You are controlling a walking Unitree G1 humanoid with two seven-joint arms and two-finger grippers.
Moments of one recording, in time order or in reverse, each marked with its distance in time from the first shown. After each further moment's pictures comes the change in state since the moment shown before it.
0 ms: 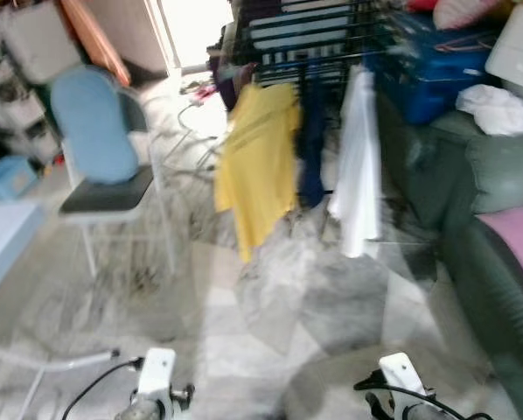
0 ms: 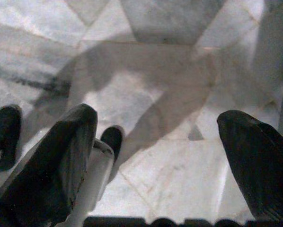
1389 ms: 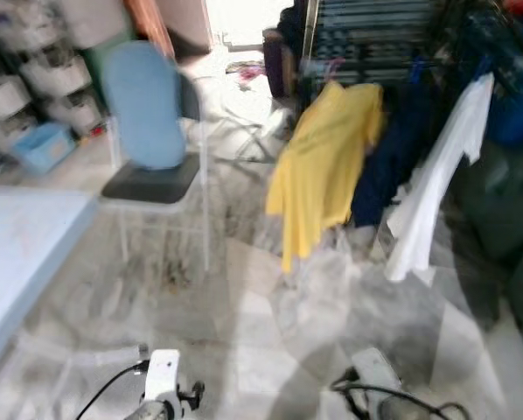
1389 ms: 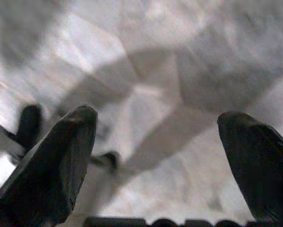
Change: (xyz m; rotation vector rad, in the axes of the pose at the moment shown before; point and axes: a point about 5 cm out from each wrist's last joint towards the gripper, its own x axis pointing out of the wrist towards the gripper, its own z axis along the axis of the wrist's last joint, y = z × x) left arm 0.003 -0.025 0.002 -0.055 -0.017 -0.070; right arm 0.002 0.018 0.009 -0.067 -0.034 0.064
